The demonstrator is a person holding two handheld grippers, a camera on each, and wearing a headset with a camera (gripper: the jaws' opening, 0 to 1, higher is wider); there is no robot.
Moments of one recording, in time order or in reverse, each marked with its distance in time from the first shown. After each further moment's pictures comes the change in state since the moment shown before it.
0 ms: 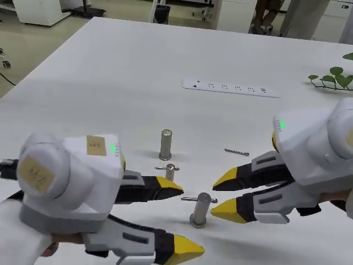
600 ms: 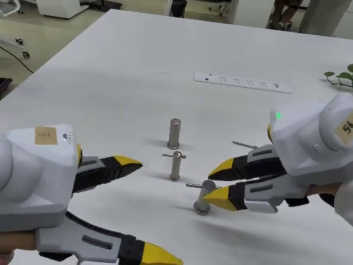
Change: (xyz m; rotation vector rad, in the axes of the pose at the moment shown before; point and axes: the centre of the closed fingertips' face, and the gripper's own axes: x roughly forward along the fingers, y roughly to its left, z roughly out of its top) left arm -0.033 0.010 -0.009 -0.092 -0.015 0.147; right arm 0.012 -0.001 0.011 0.026 -0.059 0.011
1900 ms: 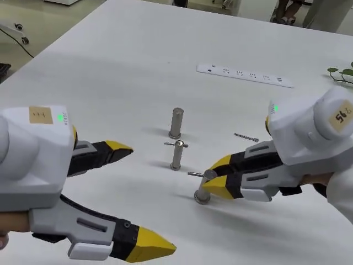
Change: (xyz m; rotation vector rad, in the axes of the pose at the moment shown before) left arm -0.003 0.005 -0.007 -0.011 0.018 0.041; right arm 0.010 0.007 -0.008 0.040 0.023 0.020
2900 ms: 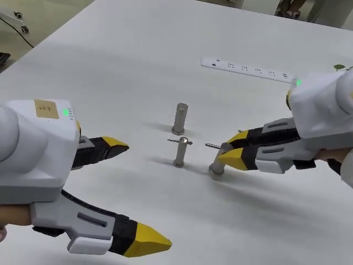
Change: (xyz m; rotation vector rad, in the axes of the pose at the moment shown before) left arm -0.001 0.014 -0.011 -0.012 0.056 0.025; right arm -0.016 -0.052 0.003 0.010 -0.006 -0.095
